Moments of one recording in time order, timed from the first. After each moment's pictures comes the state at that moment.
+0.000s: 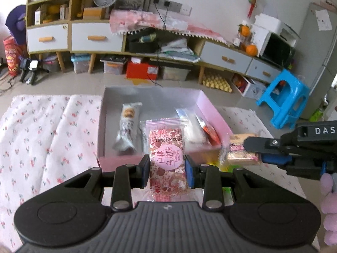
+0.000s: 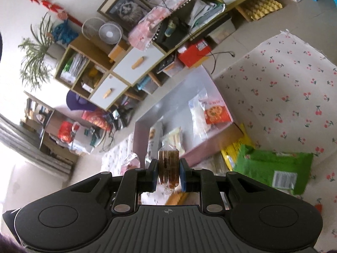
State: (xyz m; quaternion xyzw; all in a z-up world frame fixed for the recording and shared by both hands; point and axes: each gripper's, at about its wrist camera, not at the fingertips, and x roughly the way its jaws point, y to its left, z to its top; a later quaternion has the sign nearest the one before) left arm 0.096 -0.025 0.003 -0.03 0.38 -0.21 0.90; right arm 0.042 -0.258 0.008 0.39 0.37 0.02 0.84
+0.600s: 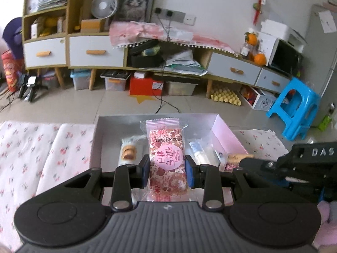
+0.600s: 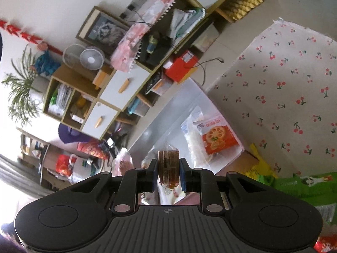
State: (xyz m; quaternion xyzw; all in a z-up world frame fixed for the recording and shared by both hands) left arm 0.158 -0.047 -0.011 -0.02 0.34 -0.20 0.92; right arm 0.097 -0.266 -0.033 0.45 0.33 -0.04 0.83
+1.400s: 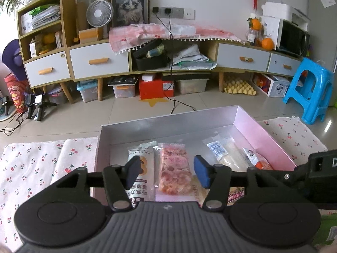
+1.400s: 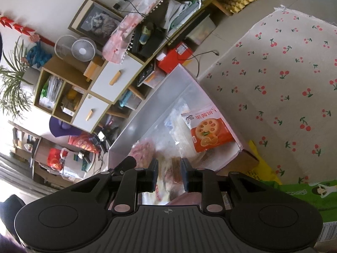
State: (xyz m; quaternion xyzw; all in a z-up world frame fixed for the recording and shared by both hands) left arm 0.172 -0.059 -0.027 0.06 0.33 -0.17 0.93; right arm 0.113 -0.263 -0.059 0.44 0.35 -0.04 0.82
